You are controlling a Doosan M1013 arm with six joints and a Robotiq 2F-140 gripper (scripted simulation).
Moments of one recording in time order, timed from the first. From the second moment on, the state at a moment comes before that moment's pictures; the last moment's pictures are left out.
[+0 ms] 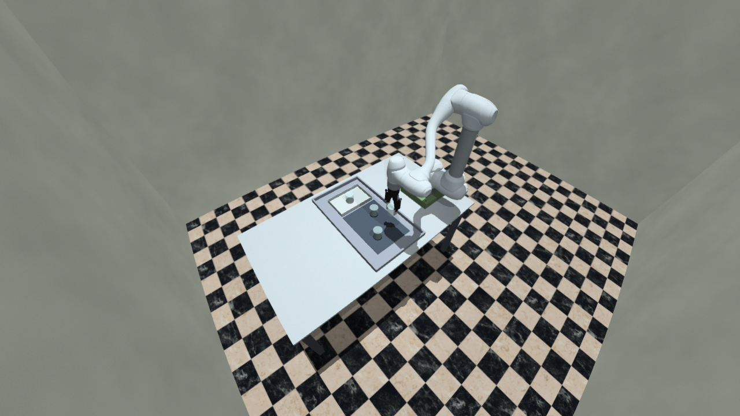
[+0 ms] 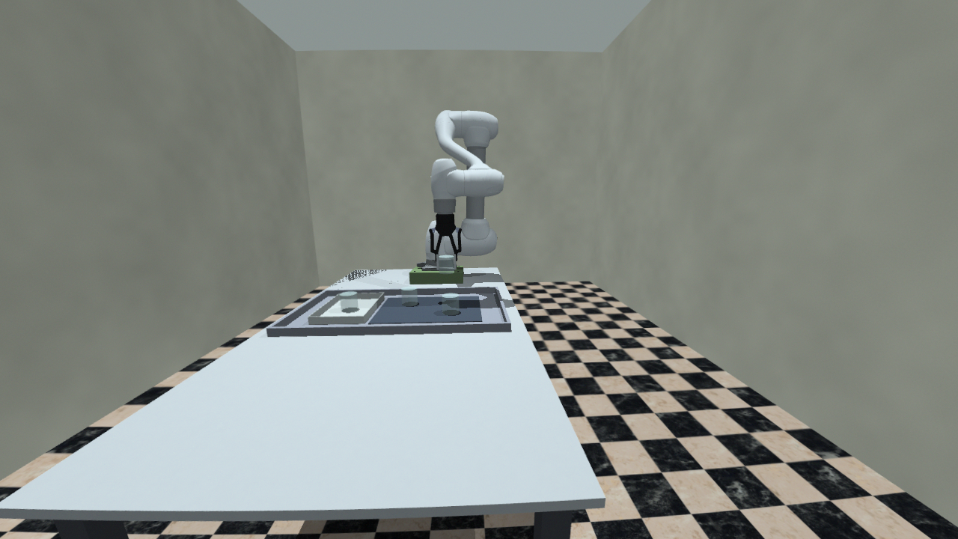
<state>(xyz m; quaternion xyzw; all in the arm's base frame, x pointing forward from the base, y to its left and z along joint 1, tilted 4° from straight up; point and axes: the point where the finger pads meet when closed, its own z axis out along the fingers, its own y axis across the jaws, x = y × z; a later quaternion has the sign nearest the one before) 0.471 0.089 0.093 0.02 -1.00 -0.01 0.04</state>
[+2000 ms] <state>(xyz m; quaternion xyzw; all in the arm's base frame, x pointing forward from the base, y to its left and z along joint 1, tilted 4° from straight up) 0.551 -0.065 0.084 0.02 -1.00 -0.01 0.04</state>
